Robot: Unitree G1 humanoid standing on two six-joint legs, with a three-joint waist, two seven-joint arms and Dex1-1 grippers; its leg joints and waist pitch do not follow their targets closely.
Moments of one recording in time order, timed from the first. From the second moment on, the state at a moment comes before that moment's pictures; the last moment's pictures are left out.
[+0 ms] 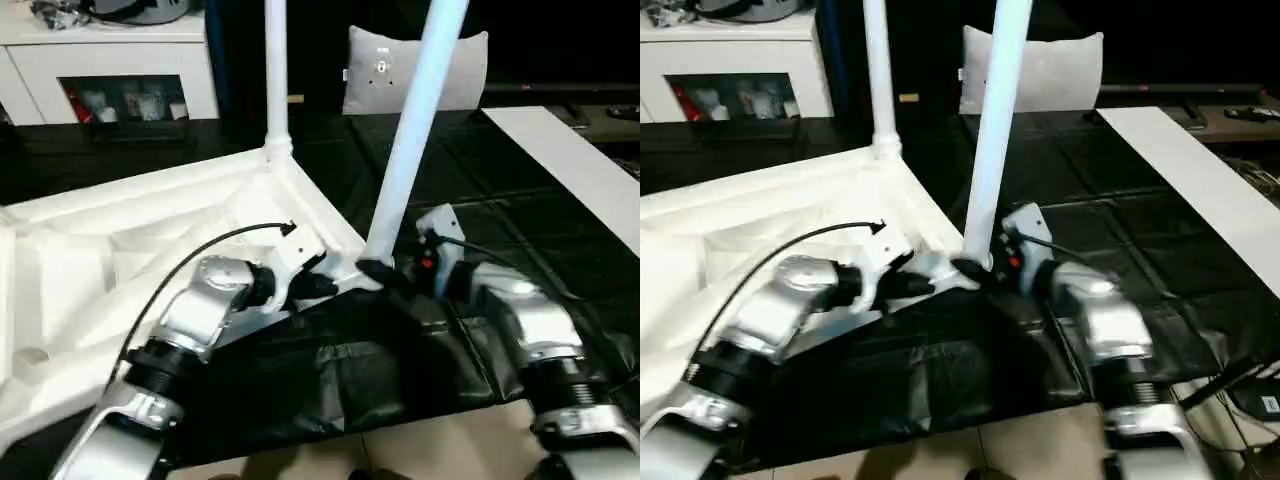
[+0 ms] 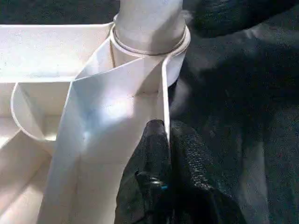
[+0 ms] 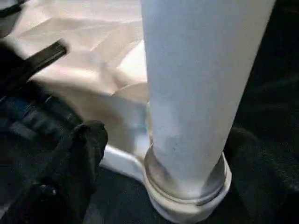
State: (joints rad) left arm -0.56 0.29 -0.28 0.38 0.01 0.40 -0.99; right arm -0.49 -0.33 0.05 0.44 0.19 0.30 0.98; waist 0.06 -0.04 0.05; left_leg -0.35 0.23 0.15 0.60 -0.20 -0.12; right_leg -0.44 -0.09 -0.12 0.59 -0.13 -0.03
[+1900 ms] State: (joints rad) left arm -0.60 0.21 -0.23 0.47 0.07 0.43 -0.84; right arm -0.54 -0.12 -0.04 0.53 0.16 0.32 0.62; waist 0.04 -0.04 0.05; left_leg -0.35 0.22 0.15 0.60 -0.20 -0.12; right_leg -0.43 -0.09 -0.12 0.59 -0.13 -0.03
